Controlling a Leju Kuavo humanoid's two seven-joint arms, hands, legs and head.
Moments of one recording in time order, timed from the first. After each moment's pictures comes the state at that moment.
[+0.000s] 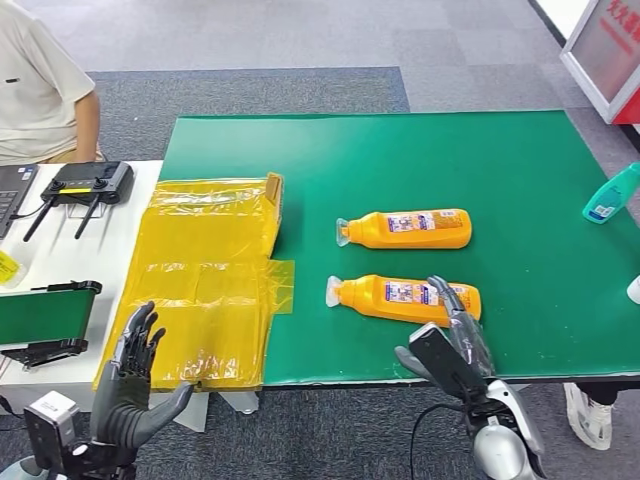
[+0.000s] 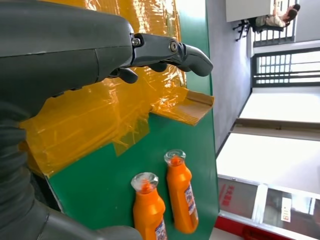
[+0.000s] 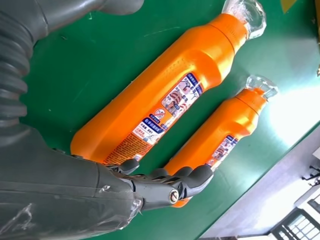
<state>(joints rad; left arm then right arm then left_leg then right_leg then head) 0.35 -0.26 0.13 -1.84 -0.22 -0.36 -0.42 0.11 -0.02 0.04 -1.69 0.73 0.00 -0.32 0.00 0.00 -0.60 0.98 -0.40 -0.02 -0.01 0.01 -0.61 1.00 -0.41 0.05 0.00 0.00</state>
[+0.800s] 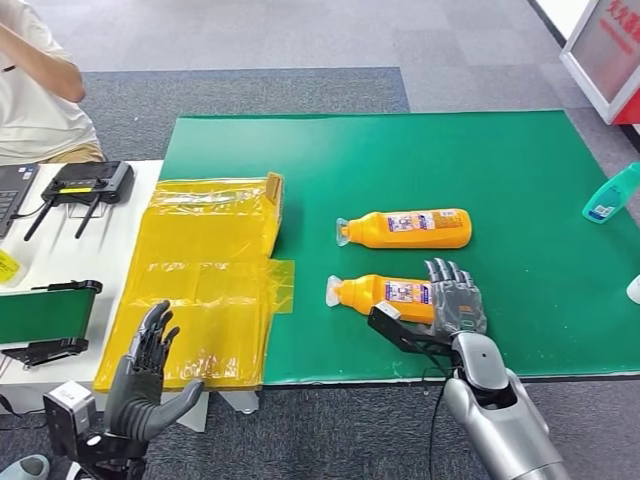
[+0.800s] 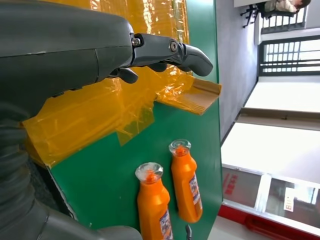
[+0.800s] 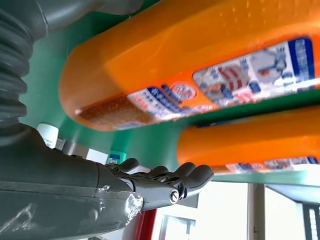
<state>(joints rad) 0.31 -0.23 0.09 -1.77 -0.19 -0.34 -0.41 -0.21 -0.11 0.24 -1.28 1.34 -0.05 -0.01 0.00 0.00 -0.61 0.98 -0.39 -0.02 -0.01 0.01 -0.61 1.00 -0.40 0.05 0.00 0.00</state>
